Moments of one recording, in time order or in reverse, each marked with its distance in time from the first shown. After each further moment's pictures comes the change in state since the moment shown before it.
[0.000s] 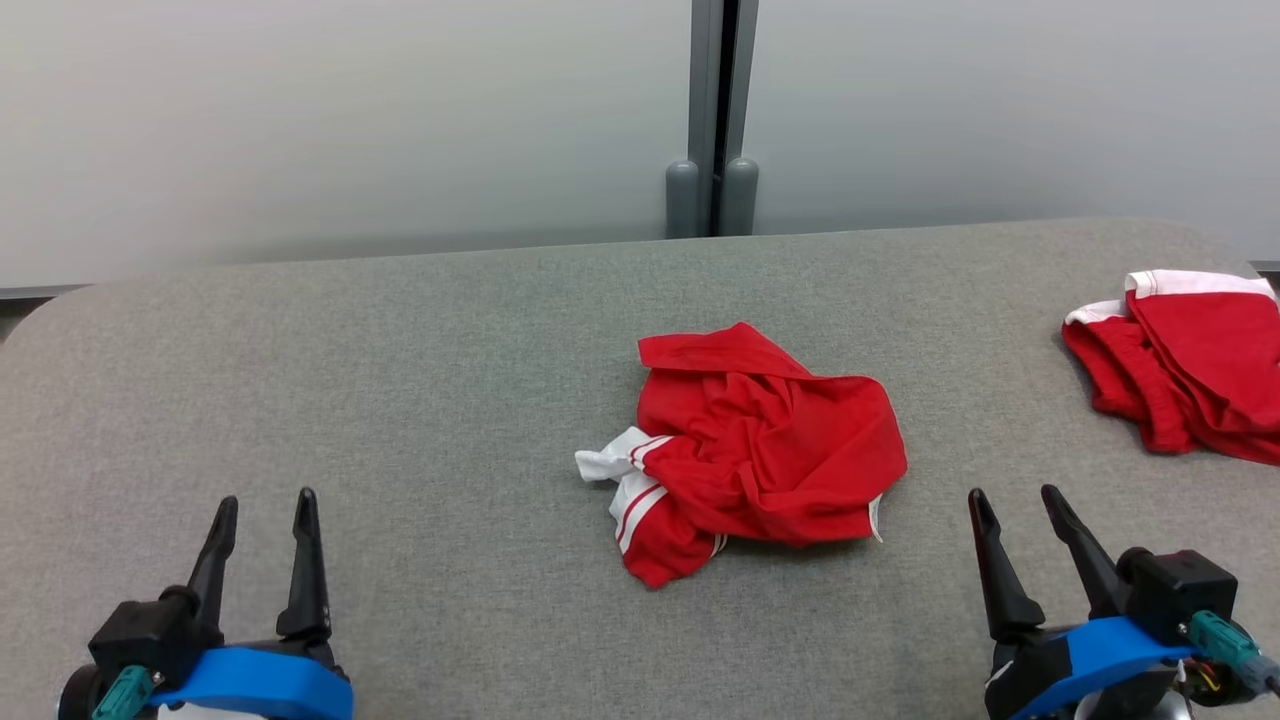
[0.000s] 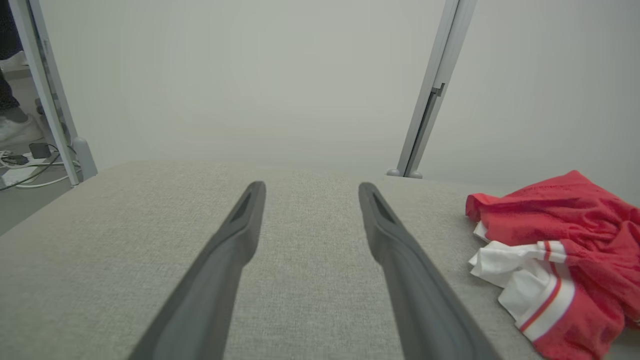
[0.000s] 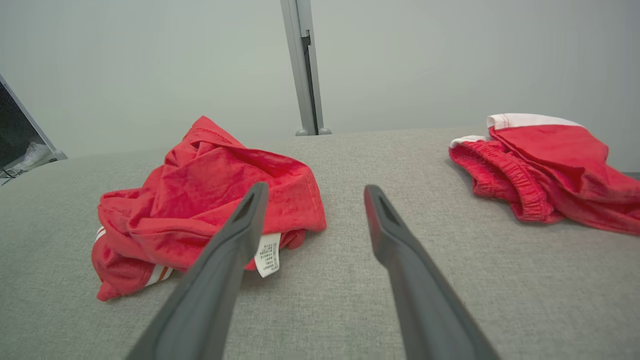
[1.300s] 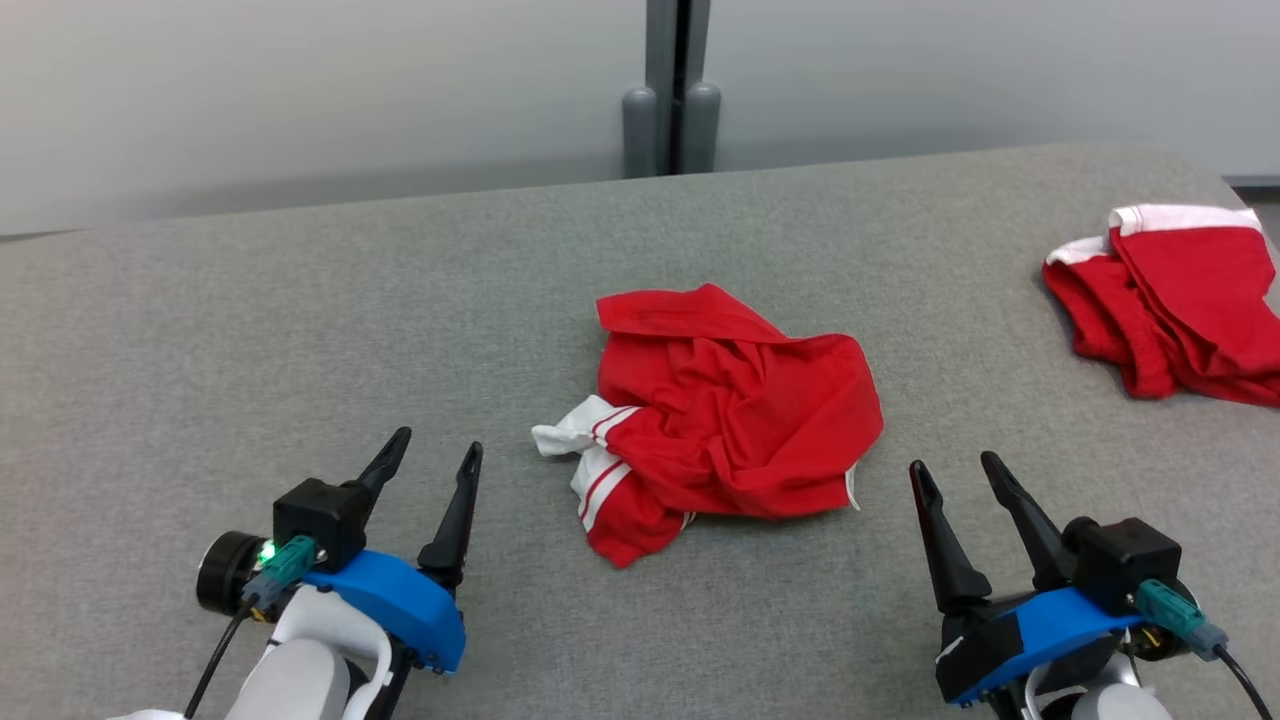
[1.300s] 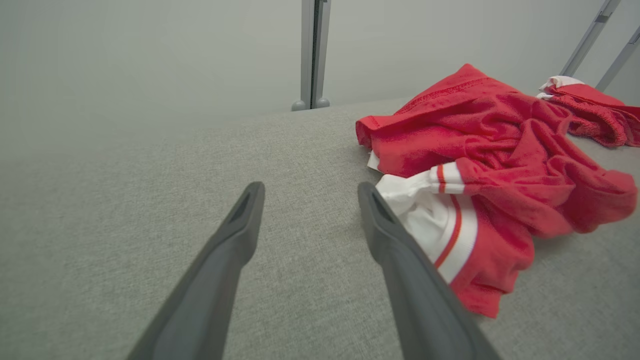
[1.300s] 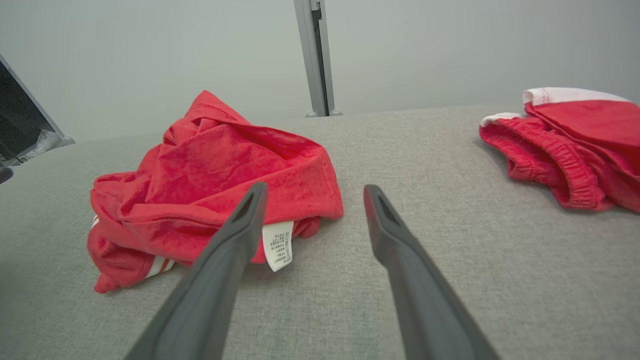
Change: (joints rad) left arm -0.174 0.022 -0.246 0.053 0.033 -0.049 0.180; right arm -0.056 0.001 0.087 0.029 0.018 0.000 -0.023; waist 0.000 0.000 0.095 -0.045
